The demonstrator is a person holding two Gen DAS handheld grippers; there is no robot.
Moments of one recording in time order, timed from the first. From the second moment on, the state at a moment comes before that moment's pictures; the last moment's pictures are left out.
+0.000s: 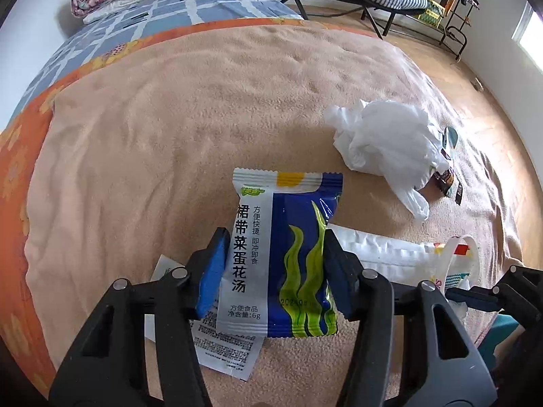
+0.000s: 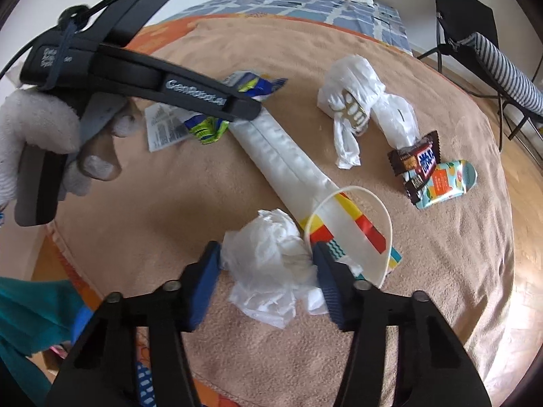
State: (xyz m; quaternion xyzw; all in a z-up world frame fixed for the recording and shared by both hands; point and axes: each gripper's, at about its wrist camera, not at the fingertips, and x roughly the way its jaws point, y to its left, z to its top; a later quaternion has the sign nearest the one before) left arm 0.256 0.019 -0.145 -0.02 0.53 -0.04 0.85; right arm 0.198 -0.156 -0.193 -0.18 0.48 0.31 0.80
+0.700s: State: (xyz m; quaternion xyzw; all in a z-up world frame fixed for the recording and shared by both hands) left arm 0.231 0.036 -0.100 -0.07 0.48 -0.04 0.87; right arm 0.221 -0.196 -0.141 0.01 0.47 0.36 0.81
